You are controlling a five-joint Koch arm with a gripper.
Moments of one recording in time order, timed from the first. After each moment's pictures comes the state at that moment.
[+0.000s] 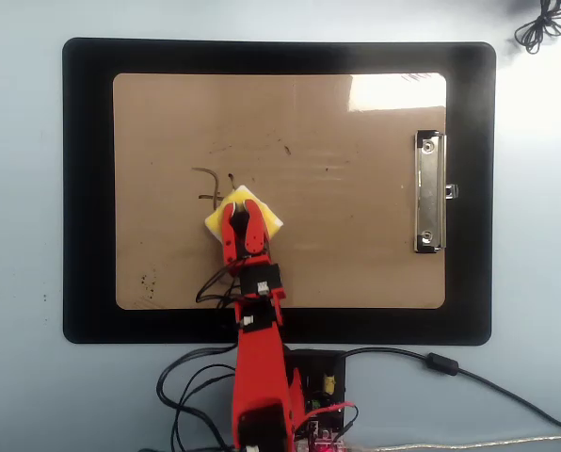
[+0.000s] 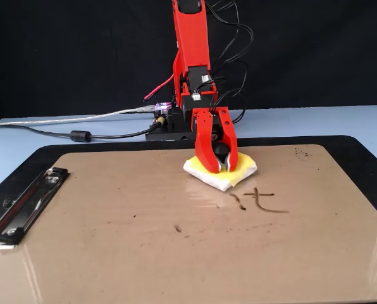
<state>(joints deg) -16.9 92.1 147.7 -29.7 -87.9</state>
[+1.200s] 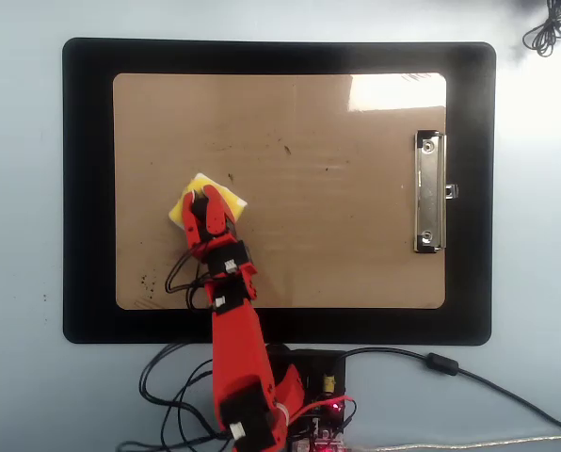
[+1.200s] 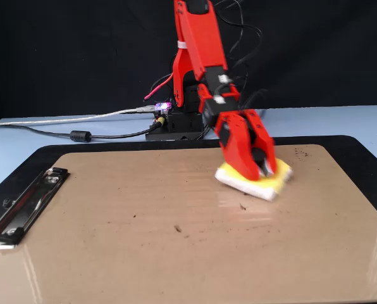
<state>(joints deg) -29.4 81.0 130.7 -21.9 -88.1</state>
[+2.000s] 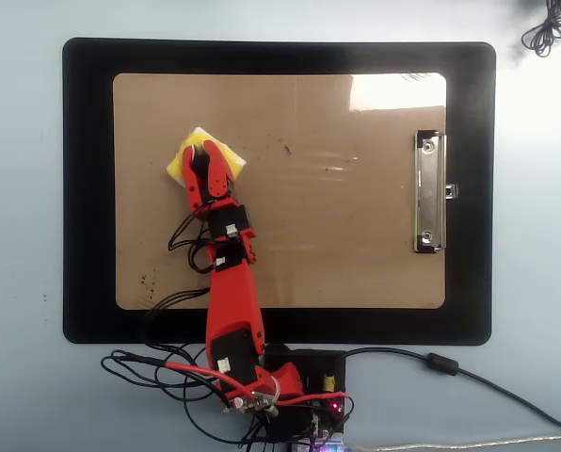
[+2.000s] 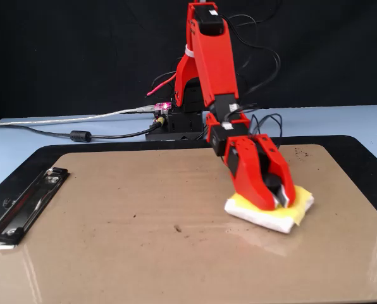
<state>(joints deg) -26.5 59.7 117.2 -36.2 -88.1</state>
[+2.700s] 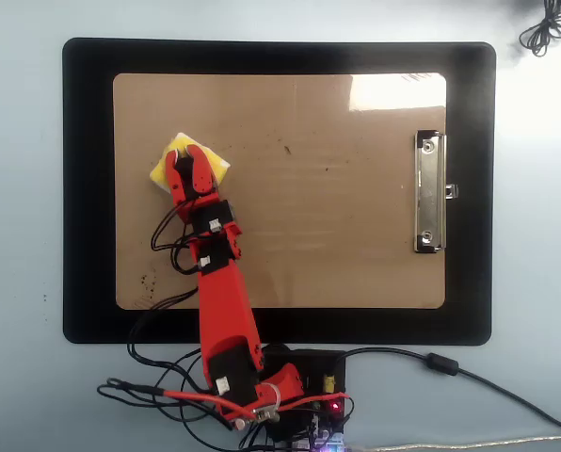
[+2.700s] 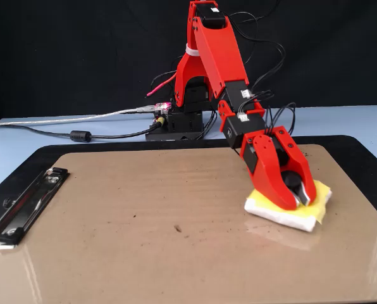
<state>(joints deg) -26.4 67.6 114.3 -15.0 -94.9</state>
